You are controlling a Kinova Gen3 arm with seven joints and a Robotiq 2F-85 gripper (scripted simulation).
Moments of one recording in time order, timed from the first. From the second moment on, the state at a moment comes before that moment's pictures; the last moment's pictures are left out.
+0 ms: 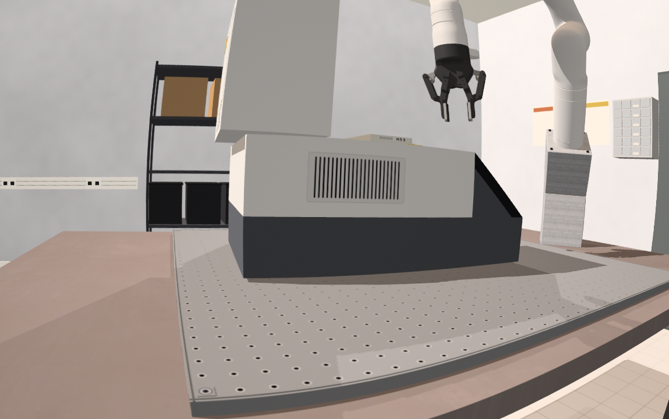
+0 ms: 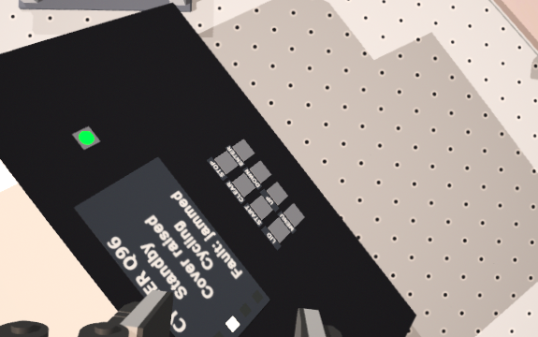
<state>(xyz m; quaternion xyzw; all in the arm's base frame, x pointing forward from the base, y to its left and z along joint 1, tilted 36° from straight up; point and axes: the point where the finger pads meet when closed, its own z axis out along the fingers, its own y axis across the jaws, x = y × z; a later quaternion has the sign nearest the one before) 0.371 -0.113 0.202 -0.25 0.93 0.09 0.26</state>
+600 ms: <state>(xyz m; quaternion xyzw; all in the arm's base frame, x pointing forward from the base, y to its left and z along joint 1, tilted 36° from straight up) 0.324 -0.091 0.189 -0.25 0.93 0.09 0.26</state>
